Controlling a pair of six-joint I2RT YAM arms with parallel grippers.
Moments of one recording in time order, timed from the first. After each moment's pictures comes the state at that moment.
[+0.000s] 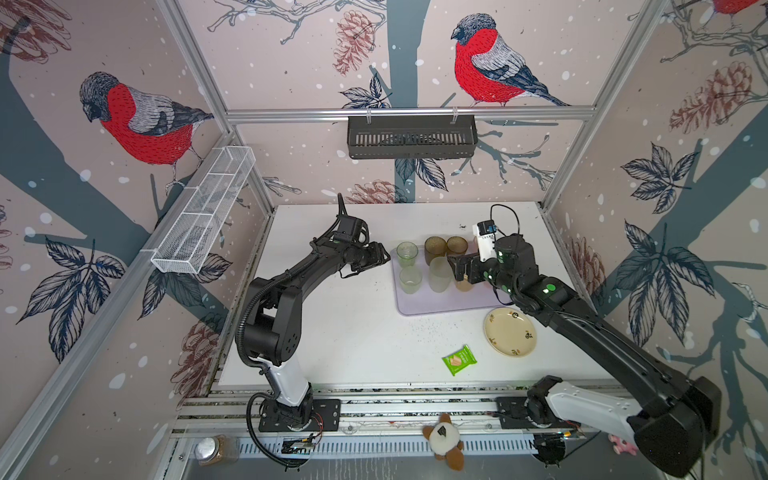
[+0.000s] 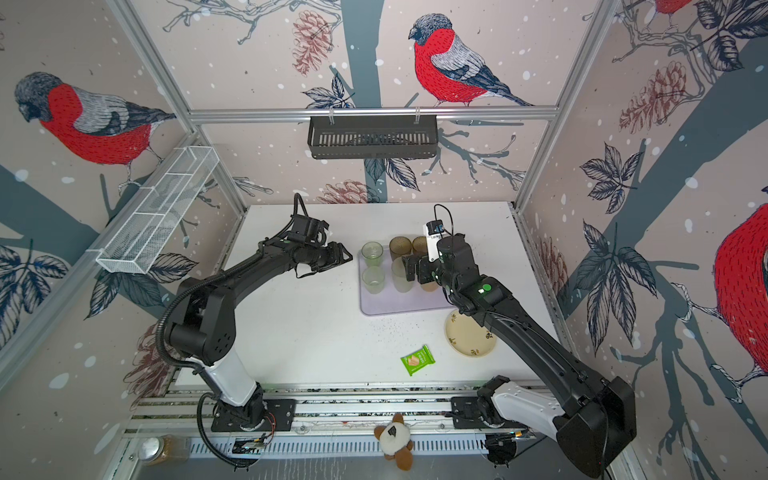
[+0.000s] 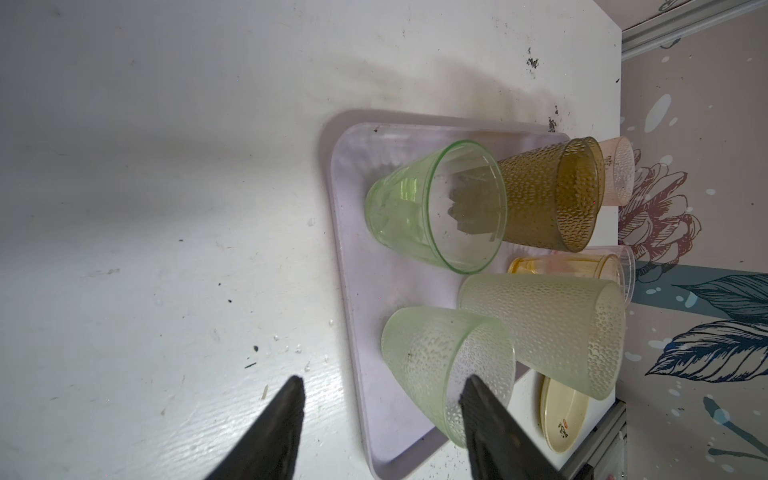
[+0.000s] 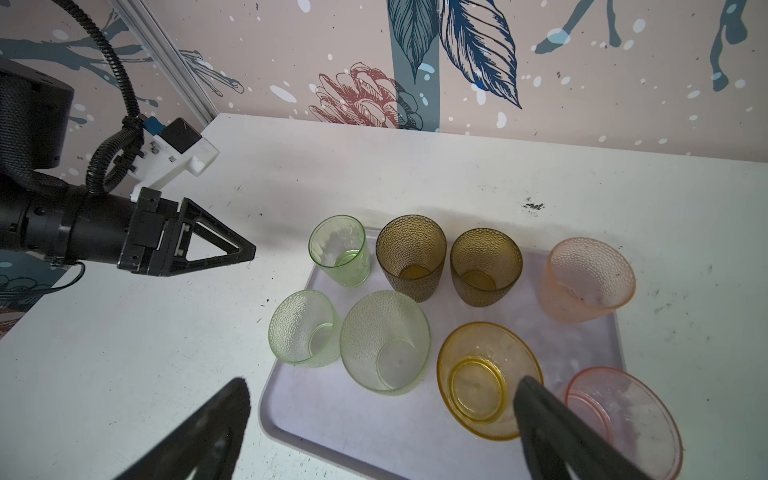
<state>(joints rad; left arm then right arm) -0.32 1.77 1.26 -0.42 0.44 -0.53 0.57 1.11 0.97 -0.34 0.03 0.22</state>
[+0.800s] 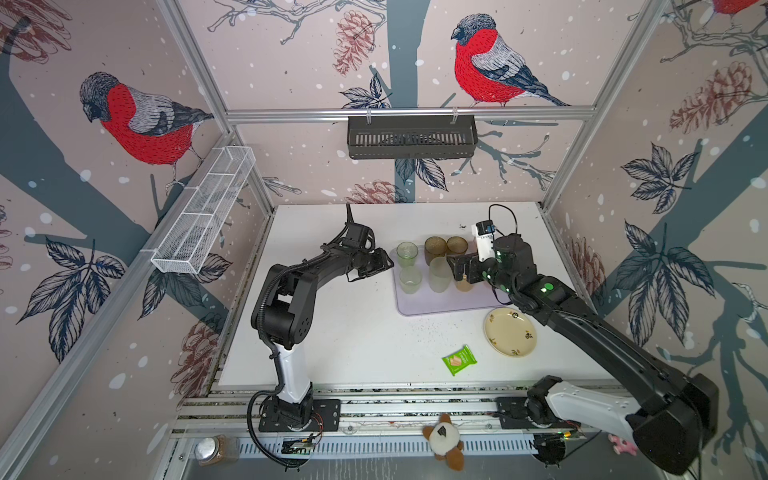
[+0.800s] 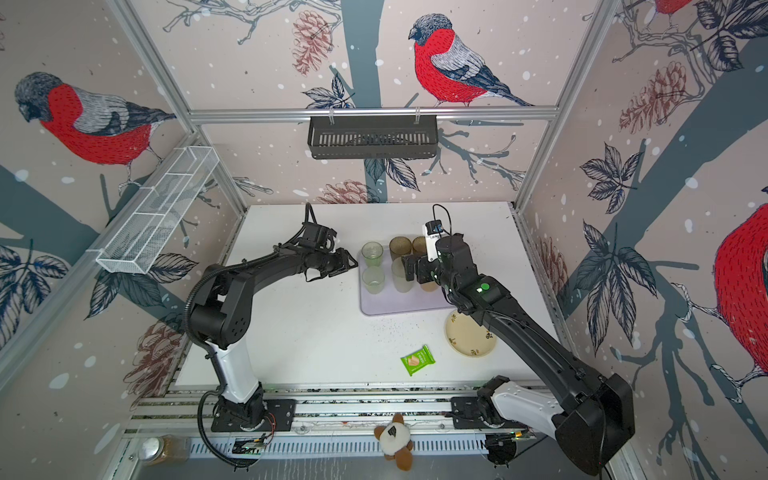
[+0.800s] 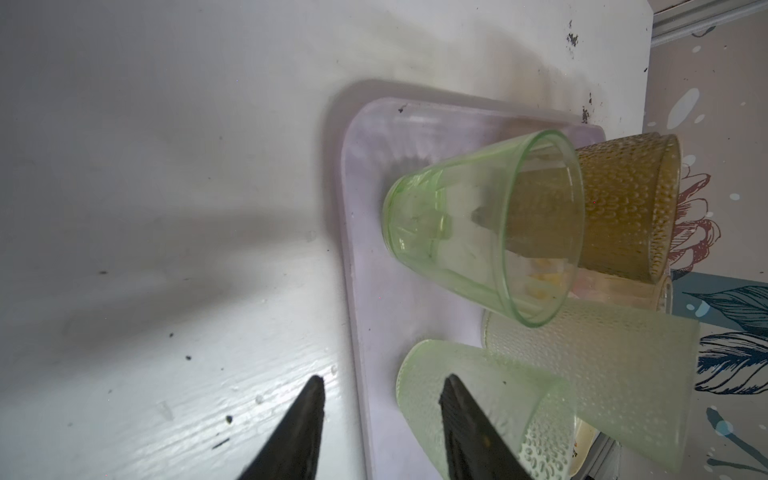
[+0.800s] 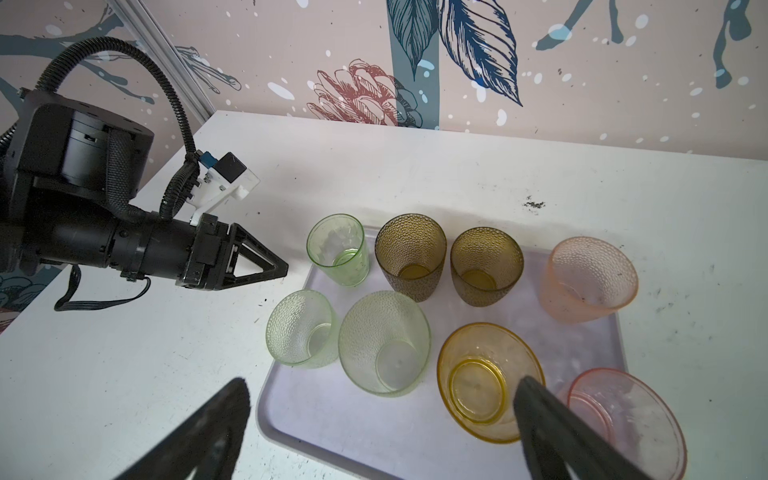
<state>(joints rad) -0.35 1.91 1.25 -0.30 0.47 -0.58 0.57 1.13 0.97 -0.33 0.04 0.22</state>
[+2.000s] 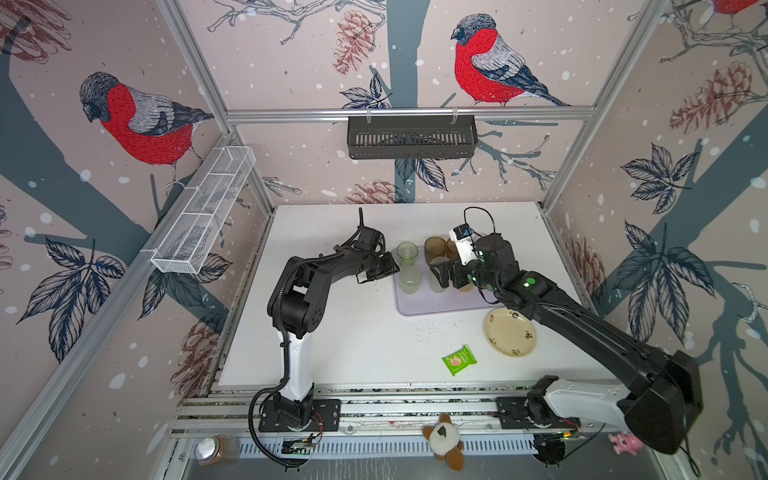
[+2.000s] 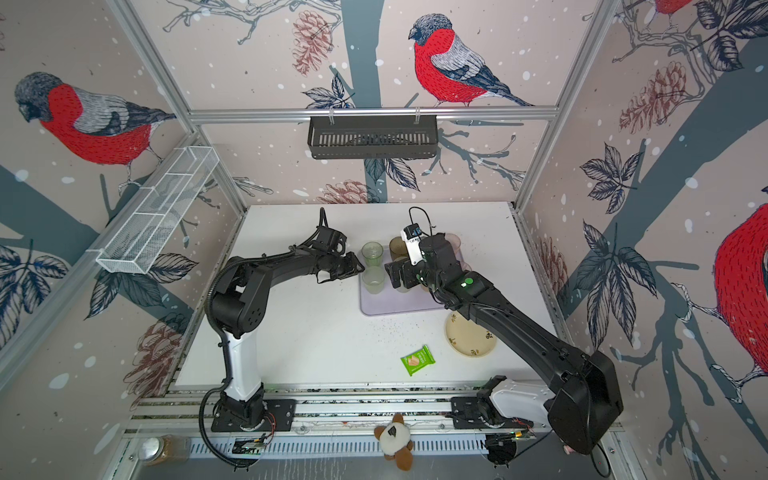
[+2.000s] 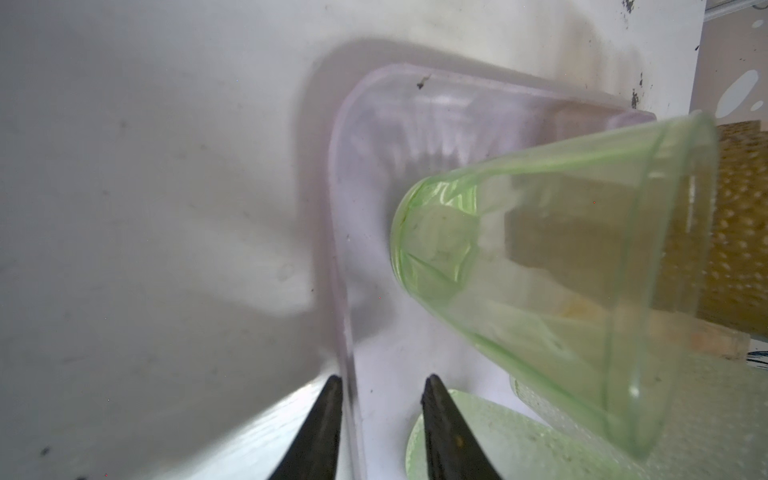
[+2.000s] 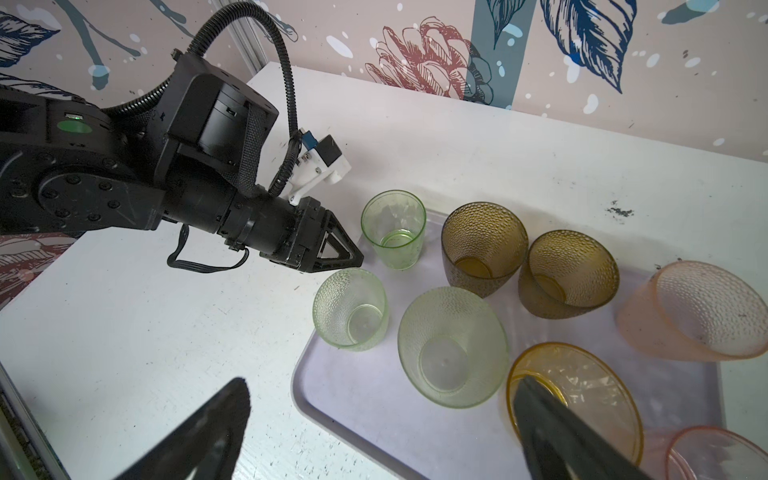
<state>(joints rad) -0.40 2.03 1.30 -0.26 0.44 -0.60 0.64 1.22 1.00 -0.32 -0.05 0.16</state>
